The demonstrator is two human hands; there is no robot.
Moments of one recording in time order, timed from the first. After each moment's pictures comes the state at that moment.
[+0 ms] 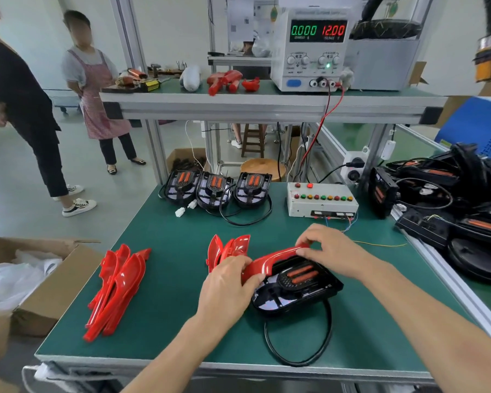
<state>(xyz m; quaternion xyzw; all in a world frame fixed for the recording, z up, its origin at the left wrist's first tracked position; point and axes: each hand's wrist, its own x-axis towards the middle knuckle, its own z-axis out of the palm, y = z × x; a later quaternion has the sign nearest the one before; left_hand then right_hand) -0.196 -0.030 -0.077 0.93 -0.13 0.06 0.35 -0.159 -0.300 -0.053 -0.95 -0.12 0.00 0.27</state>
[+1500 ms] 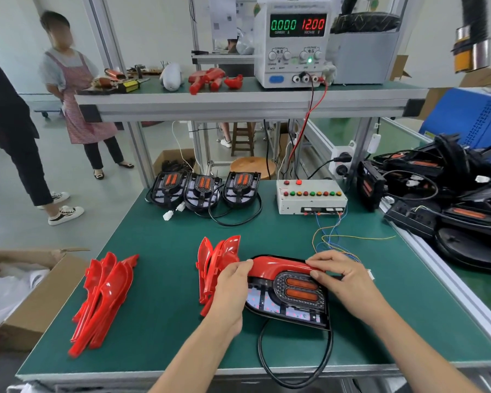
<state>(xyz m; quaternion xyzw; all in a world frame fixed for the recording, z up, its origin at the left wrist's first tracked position) -0.186 -0.074 -0.092 0.66 0.14 -0.15 0.72 -0.227 -0.312 -0.115 -0.84 -0.04 -0.13 0.53</state>
